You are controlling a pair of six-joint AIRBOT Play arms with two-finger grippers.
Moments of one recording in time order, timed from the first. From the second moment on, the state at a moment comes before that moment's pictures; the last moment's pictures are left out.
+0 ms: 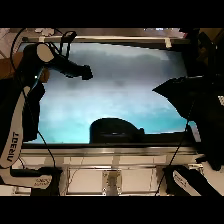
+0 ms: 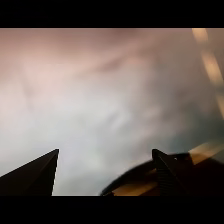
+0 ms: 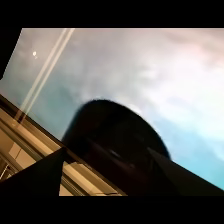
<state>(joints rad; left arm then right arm) -0.26 -1.49 1.70 1.24 -1.21 -1.44 -0.03 -0.94 1.35 -0.85 1.45 1.25</state>
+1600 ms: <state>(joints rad) 0.08 -1.65 1.70 1.90 -1.23 -1.47 -0.03 -1.02 1.33 -0.97 1.37 1.24</state>
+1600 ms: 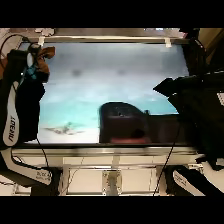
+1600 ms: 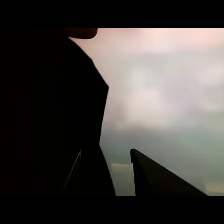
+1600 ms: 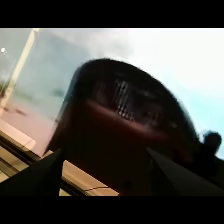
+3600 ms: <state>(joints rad) 0.58 -1.35 1.70 0.55 -1.22 -1.21 -0.03 -1.08 1.59 -1.17 1.48 1.35</state>
